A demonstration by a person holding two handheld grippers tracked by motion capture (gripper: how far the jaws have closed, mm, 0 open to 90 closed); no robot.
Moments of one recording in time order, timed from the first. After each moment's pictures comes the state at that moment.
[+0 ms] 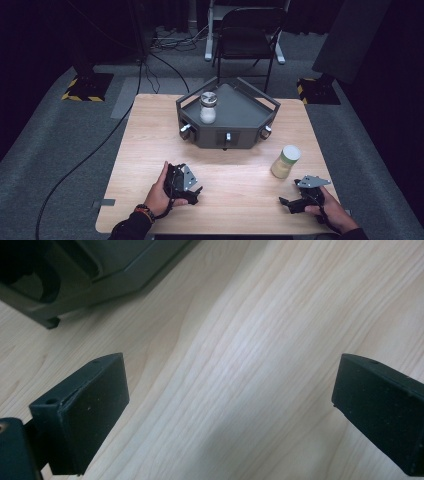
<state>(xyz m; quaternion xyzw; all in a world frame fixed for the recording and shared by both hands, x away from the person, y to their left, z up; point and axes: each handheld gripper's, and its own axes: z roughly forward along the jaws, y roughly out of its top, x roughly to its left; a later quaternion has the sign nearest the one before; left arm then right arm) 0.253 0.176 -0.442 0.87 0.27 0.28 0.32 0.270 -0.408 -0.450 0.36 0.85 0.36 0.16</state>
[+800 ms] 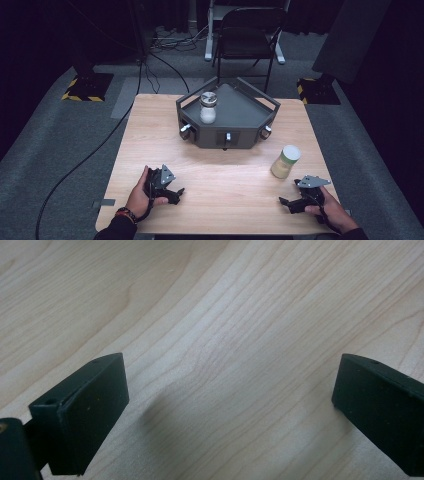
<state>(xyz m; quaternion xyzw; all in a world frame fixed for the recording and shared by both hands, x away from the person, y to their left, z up) 0.274 0.236 -0.446 0.85 0.37 0.19 0.32 0.270 -0.408 -0.450 0.36 0.85 0.36 0.16</state>
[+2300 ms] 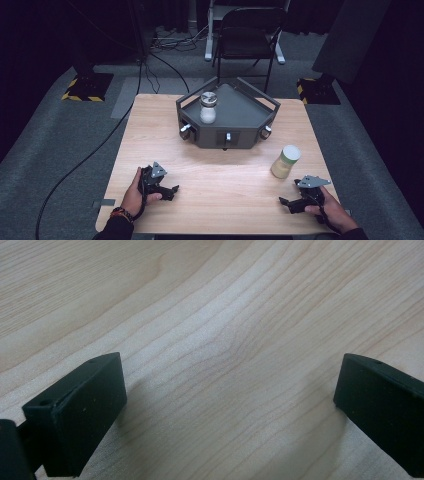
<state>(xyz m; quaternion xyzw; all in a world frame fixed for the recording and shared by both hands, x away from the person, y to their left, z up) 0.286 0.258 -0.449 0.83 0.41 0.16 0.34 0.270 -0.408 -0.450 0.36 0.85 0.35 0.16</state>
